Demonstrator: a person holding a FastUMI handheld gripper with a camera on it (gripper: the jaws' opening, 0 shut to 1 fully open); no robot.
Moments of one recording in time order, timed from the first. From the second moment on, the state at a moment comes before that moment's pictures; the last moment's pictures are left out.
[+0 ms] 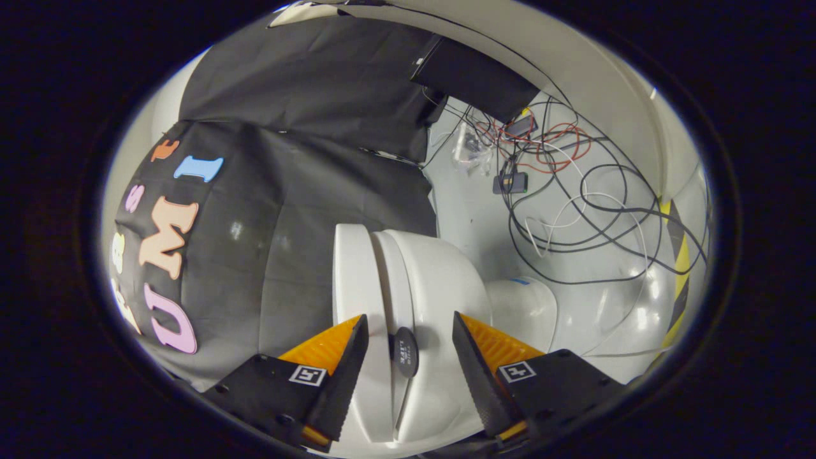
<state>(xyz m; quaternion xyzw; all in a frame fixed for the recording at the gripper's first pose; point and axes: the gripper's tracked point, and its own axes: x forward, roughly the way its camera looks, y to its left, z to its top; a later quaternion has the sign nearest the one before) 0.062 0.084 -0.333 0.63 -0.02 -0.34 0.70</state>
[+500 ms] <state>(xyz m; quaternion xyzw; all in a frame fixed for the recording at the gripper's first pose) 0.069 0.089 -0.330 0.64 0.00 -0.33 0.70</state>
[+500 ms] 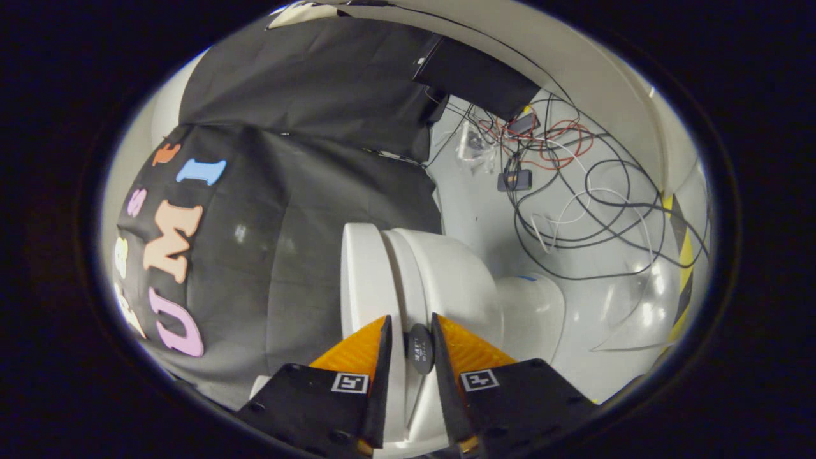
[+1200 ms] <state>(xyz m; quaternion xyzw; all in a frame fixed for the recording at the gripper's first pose) 0.070 0.093 -0.306 0.61 0.02 -0.32 0.73</state>
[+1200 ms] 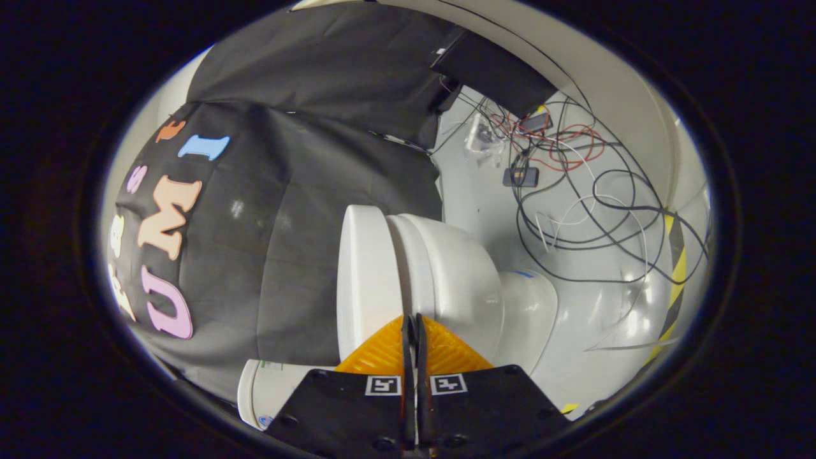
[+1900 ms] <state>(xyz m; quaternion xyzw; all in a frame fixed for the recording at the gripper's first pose) 0.095 0.116 -0.179 0.48 -0.01 -0.24 0.84</state>
